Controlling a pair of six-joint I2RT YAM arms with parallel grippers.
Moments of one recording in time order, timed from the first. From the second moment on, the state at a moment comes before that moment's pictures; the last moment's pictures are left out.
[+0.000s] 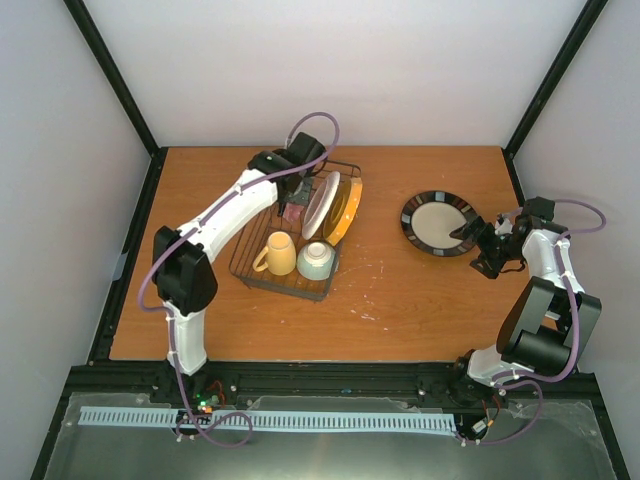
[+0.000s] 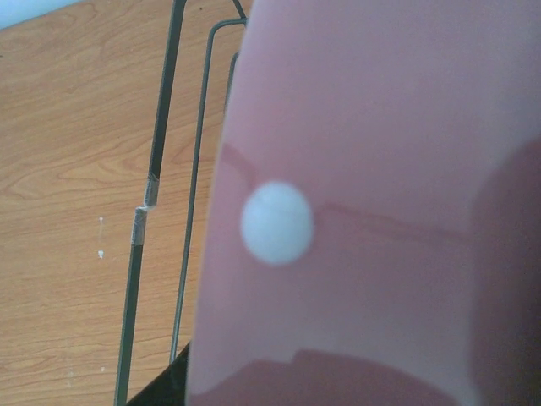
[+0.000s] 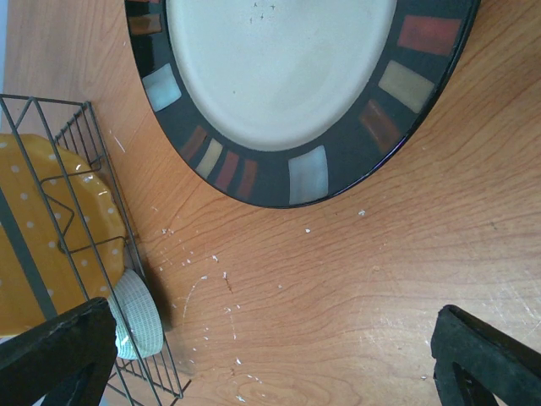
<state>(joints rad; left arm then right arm) -0.59 1.96 1.91 -1.05 -0.45 -0.28 -0.41 1.47 1.02 -0.84 -0.65 0.36</state>
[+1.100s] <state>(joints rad) -0.50 1.95 1.95 -1.11 -0.51 -0.19 -0.41 1.47 1.02 -0.84 -0.64 0.36</state>
